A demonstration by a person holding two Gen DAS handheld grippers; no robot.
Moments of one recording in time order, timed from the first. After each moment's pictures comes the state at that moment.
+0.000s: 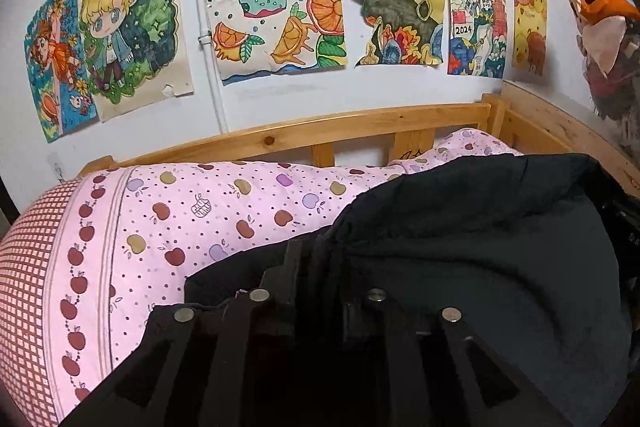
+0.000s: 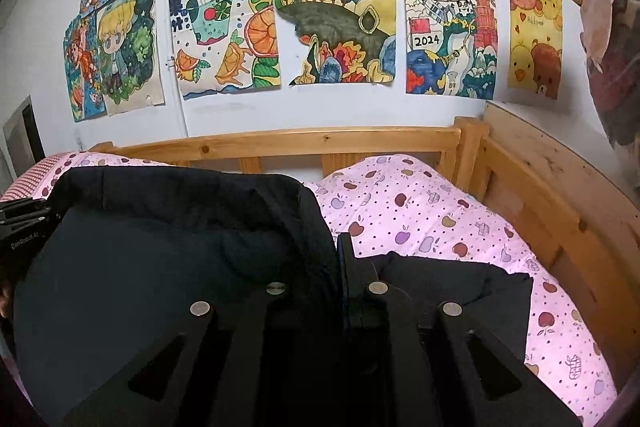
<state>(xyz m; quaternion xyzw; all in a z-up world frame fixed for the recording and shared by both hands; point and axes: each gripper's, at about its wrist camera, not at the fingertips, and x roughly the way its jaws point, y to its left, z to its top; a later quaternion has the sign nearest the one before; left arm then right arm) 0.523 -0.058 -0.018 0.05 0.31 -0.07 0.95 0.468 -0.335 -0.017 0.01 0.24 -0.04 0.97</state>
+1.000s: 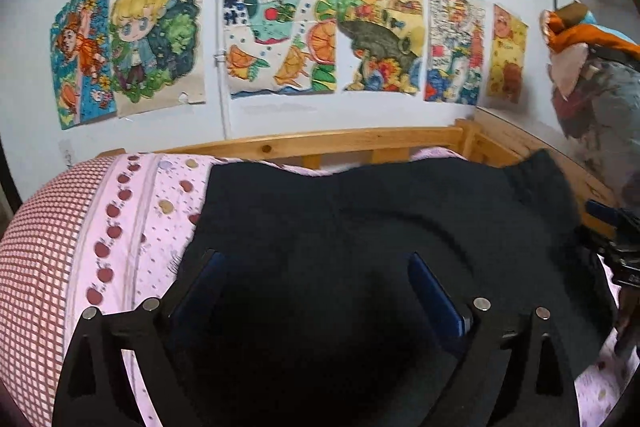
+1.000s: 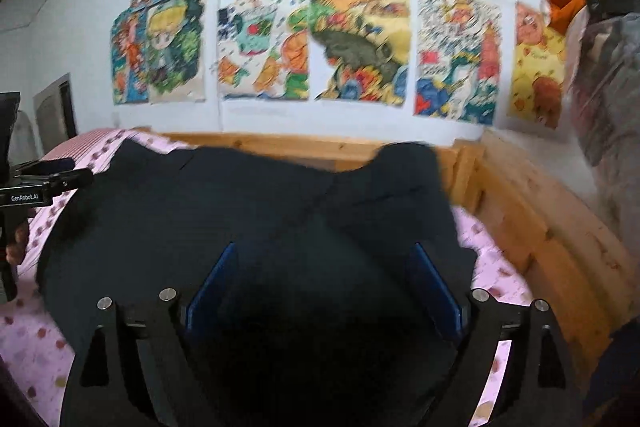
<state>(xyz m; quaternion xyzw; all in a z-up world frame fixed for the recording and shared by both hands) 0.431 -0.036 0.000 0.00 0.27 -0.10 0.96 0.370 -0.350 0.007 -0.03 0.23 0.02 0.97</state>
